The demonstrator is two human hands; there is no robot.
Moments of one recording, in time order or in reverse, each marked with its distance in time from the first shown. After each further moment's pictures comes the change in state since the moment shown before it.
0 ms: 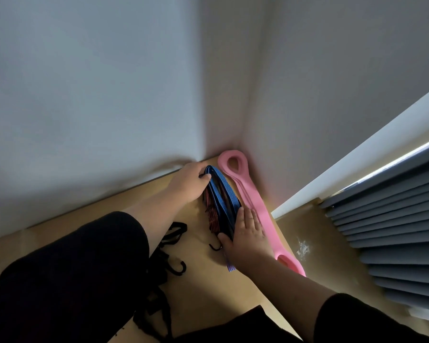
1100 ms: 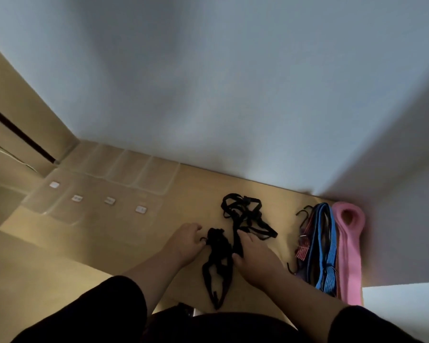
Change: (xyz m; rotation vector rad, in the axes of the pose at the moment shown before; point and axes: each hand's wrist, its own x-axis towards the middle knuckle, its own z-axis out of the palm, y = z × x) left_hand -0.296 -0.124 0.005 -0.150 0.185 -0.705; right_hand -0.035 -0.117 0.037 -0.190 -0.241 -0.773
